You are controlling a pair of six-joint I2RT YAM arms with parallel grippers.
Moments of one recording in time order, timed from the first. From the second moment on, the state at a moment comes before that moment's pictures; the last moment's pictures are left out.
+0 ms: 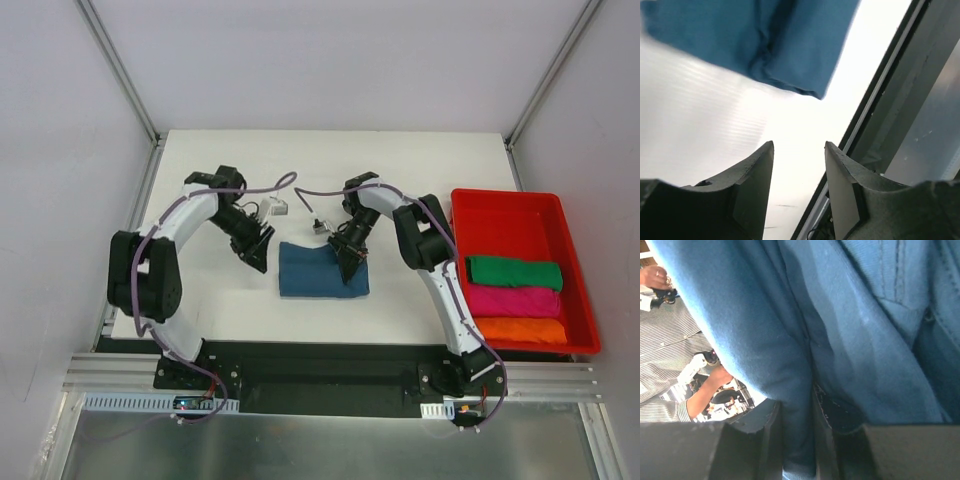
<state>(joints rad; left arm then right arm) -0.19 1.73 1.32 -1.19 0.73 0.70 0.53 2.55 2.00 -1.62 -0.85 -0.78</state>
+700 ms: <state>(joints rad) -0.75 1.30 0.90 -0.68 0.39 0.86 0.54 2.55 2.01 -1.62 -0.81 -0.75</state>
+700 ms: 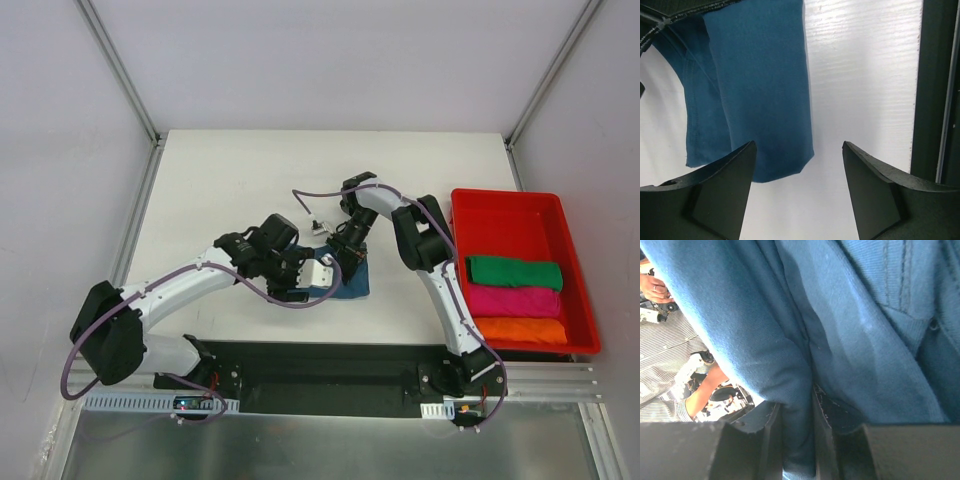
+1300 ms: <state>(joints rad) -0.78 1.40 0.78 -0.52 0.30 0.97 0.54 2.55 2.01 -1.62 -0.81 -0.74</state>
